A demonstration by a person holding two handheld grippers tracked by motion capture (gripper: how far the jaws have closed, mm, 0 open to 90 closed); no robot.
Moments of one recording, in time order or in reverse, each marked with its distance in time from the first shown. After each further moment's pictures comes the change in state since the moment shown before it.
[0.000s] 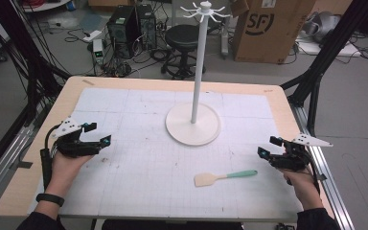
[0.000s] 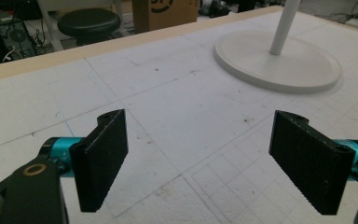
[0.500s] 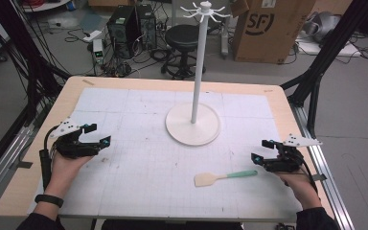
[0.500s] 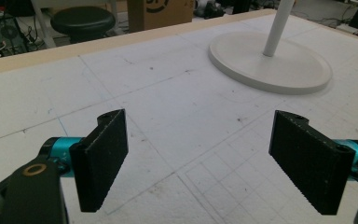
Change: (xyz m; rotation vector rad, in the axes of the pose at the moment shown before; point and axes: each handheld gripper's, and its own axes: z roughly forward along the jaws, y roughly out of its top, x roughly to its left) left arm -0.001 -0.002 -0.002 0.001 -0.019 -0.013; right arm 0.010 -0.003 0.015 0.100 0.097 -0.089
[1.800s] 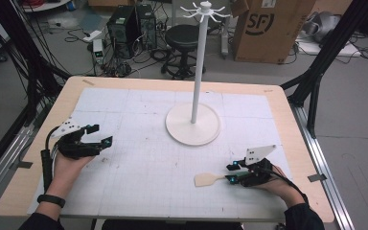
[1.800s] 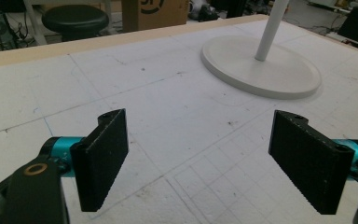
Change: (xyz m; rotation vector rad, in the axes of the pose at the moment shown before) left arm -0.002 -0.001 0.003 -0.005 -0.026 -0.028; right arm 0.055 -0.004 0.061 0.304 0.323 -0.339
